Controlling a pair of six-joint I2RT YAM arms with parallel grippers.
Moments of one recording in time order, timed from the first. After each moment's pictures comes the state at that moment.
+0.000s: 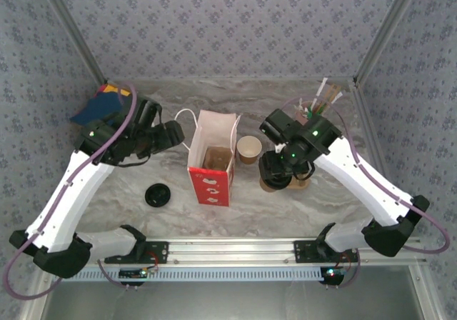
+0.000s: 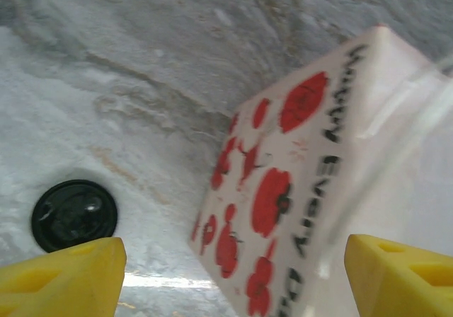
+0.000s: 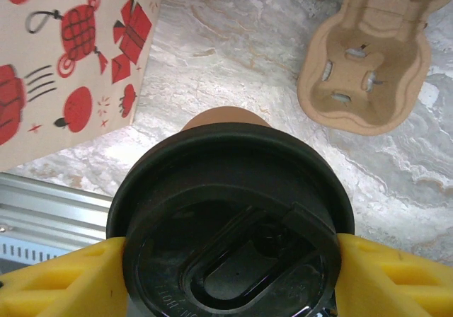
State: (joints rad) left arm -0.55 1.17 1.57 -1.34 -0.11 -0.83; right arm 0.79 1.35 1.61 -1.57 0.04 0.60
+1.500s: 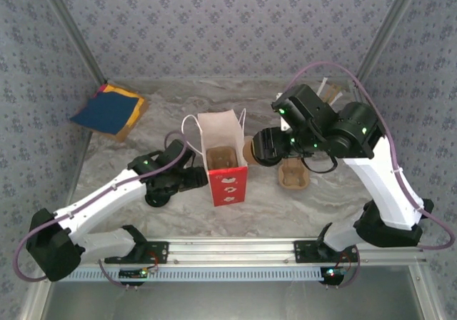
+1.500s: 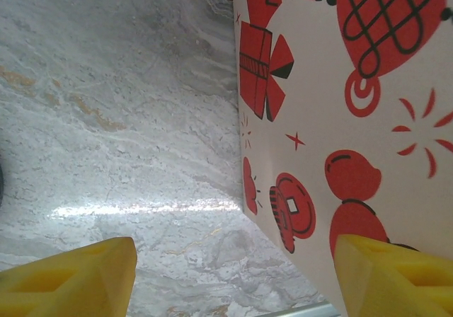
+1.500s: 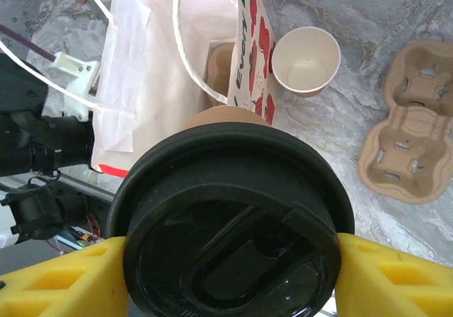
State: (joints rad) left arm -0.77 1.14 0.88 -0.84 0.04 -0.91; right arm 0.91 1.44 2.18 -1.69 0.08 0.66
